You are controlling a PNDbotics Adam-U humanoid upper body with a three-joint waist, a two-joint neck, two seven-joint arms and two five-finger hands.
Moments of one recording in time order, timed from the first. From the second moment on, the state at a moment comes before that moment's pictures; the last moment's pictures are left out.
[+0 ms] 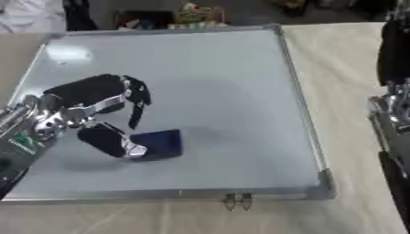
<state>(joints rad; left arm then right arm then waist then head) -0.94 0.41 -0.66 -1.62 -0.65 0.17 -0.54 -0.35 -0.55 -0.13 -1.99 0.03 -0.14 -0.31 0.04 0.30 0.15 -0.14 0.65</state>
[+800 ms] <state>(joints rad) -0.89 0.41 -0.67 -1.62 -0.64 0.11 -0.47 -0.35 -0.54 -0.13 -1.99 0.02 -0.14 -0.31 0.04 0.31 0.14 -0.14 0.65</state>
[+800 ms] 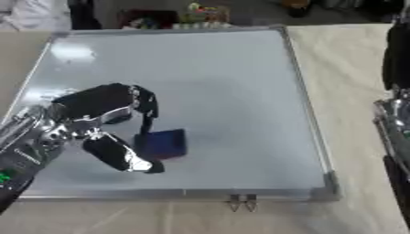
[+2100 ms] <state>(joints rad) -0.85 0.34 -0.66 -1.44 -0.65 -0.01 -0.26 -0.35 -0.53 -0.13 -1.99 0.02 -0.13 -0.31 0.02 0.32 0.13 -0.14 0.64</state>
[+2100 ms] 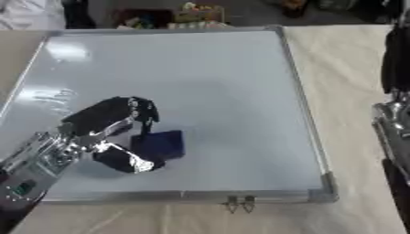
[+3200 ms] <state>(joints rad) -0.84 0.31 -0.66 -1.35 -0.65 -0.05 -0.21 -0.35 -0.52 -0.14 -1.99 0.02 -0.13 -0.31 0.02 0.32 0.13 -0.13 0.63</state>
